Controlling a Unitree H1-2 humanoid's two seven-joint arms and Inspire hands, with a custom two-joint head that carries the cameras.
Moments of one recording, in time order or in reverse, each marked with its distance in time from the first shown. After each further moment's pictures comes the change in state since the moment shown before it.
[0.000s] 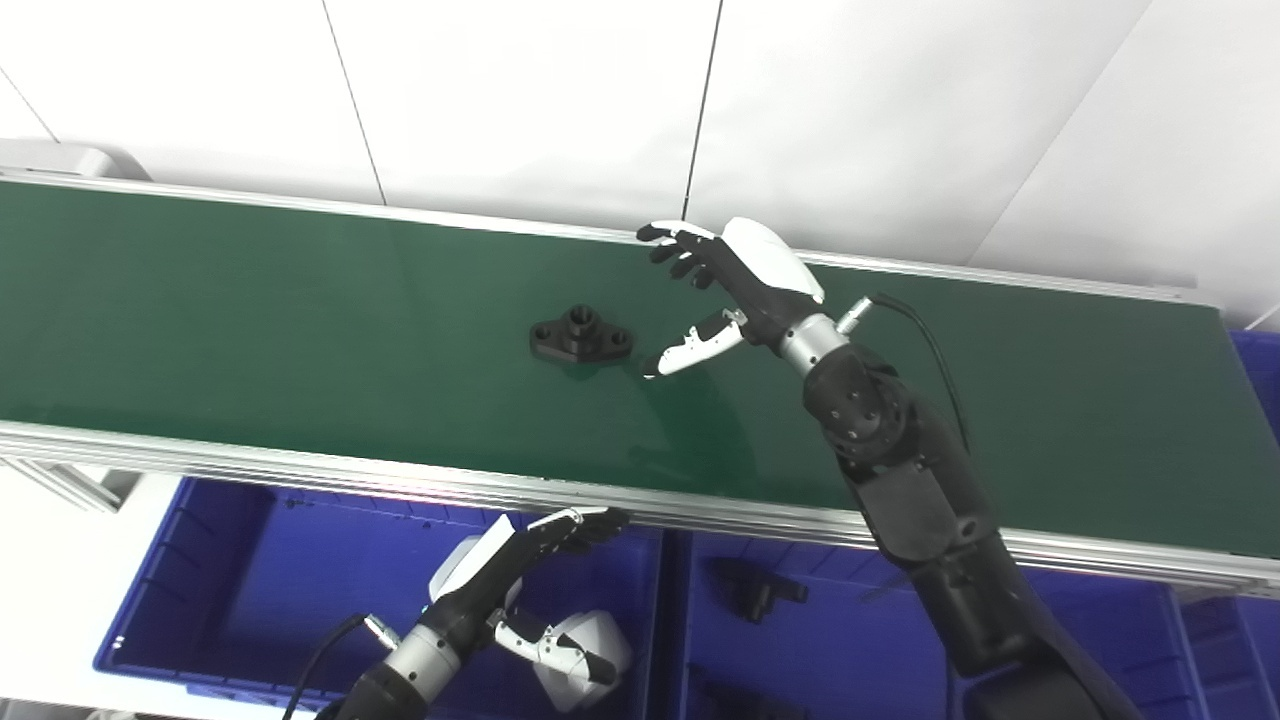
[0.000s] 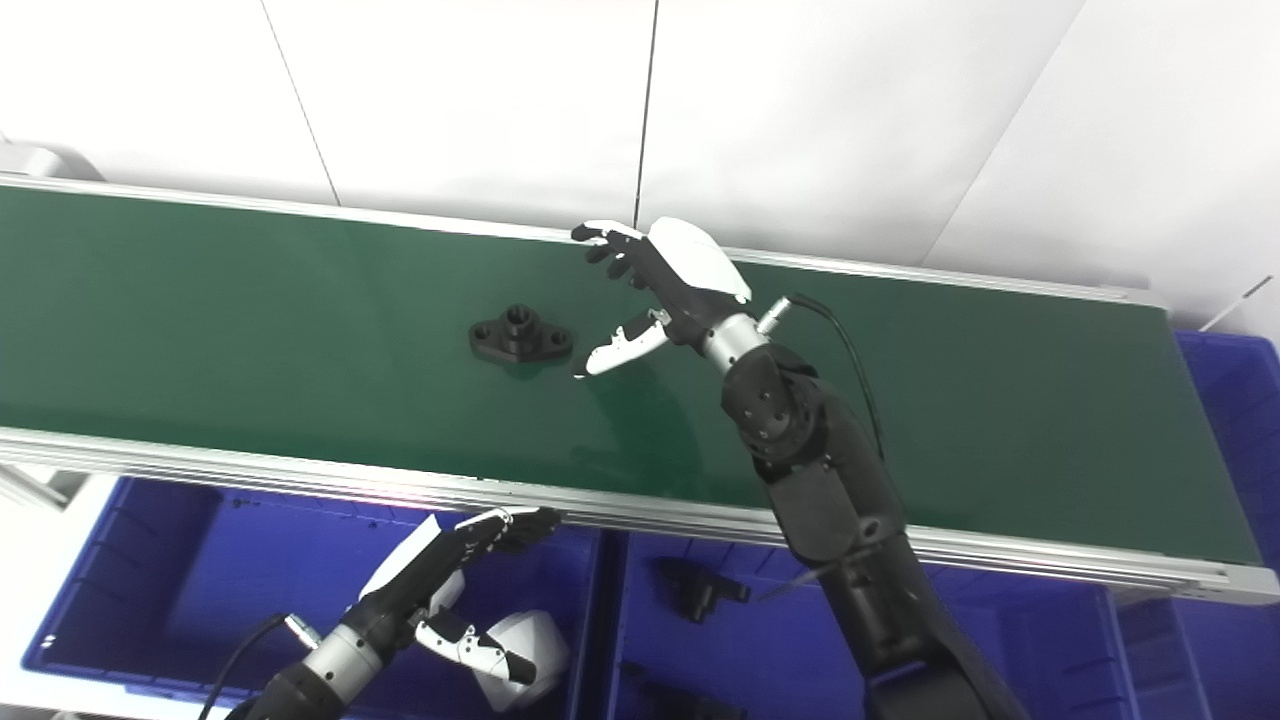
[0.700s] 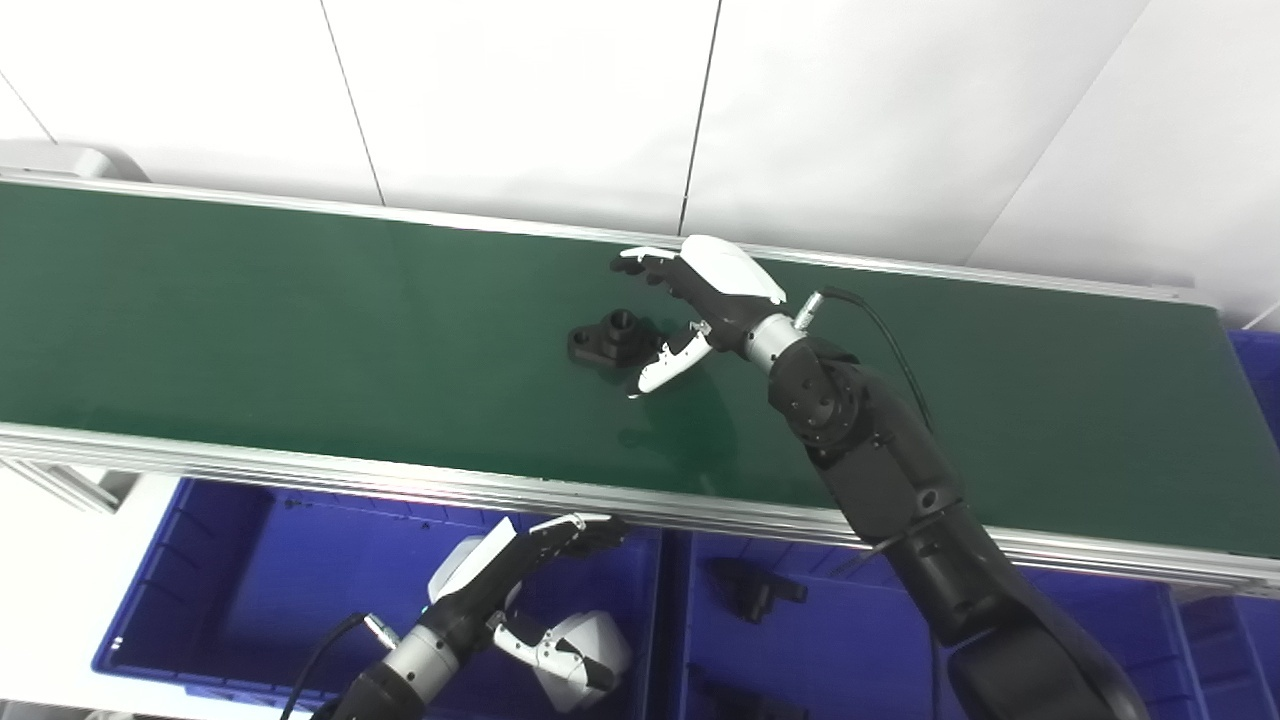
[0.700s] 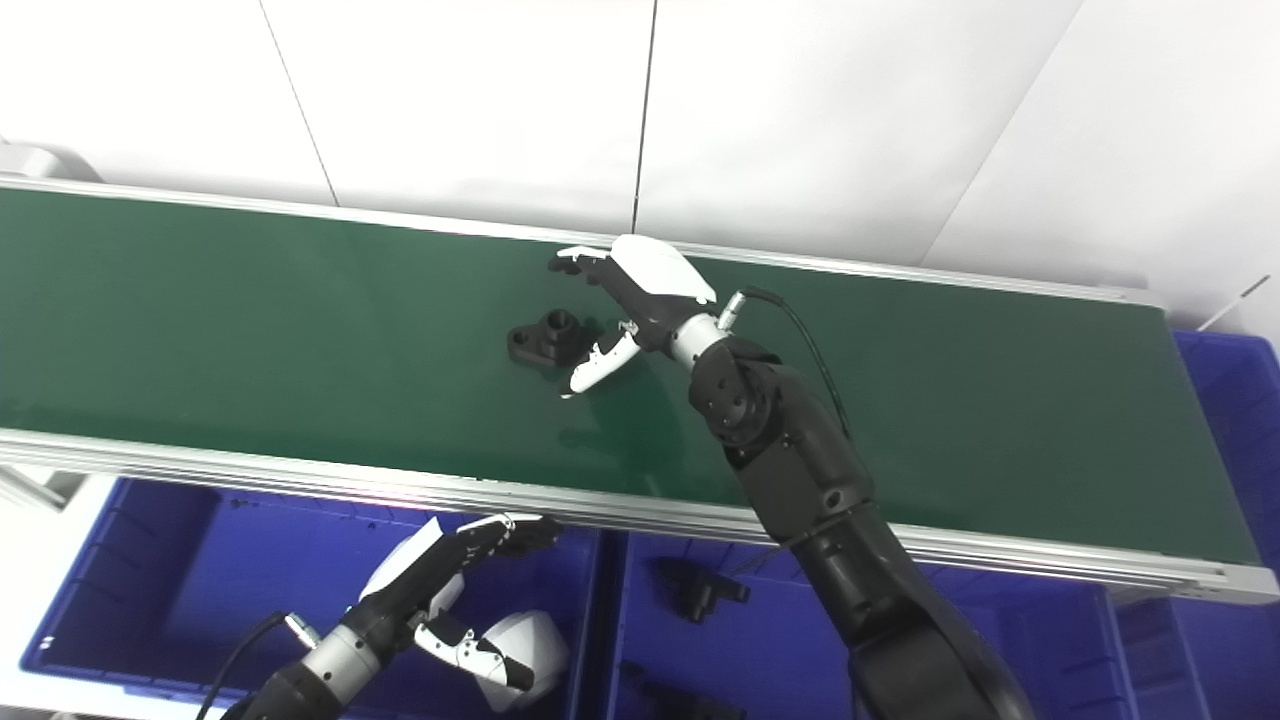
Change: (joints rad) left arm -0.003 0.007 -0.002 -0.003 -0.005 0.001 -0.020; right arm -0.052 0.002 0.086 0.116 -0.055 0.015 0.007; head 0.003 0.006
